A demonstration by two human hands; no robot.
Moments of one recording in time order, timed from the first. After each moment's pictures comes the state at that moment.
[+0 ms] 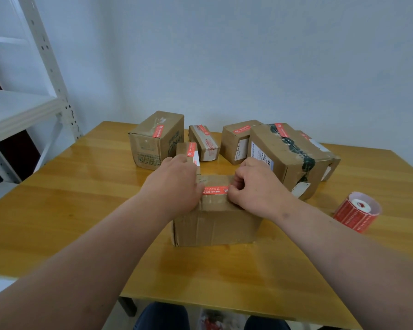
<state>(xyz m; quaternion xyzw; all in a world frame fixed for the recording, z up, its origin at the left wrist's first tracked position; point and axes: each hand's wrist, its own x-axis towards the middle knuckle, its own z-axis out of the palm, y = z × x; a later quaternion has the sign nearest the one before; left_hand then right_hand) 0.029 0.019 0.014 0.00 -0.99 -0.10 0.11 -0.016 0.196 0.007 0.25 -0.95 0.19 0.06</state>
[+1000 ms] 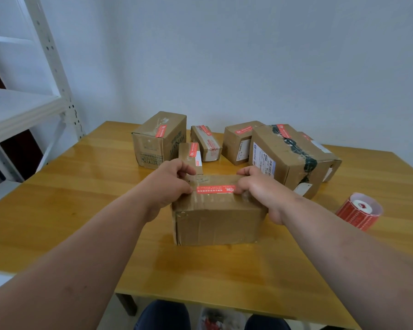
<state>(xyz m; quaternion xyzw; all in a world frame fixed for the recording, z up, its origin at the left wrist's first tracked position) 0.032 -0.001 0.010 0.09 -0.84 -0.54 -0.03 -0.017 0.194 0.012 0.00 -0.84 0.50 -0.23</state>
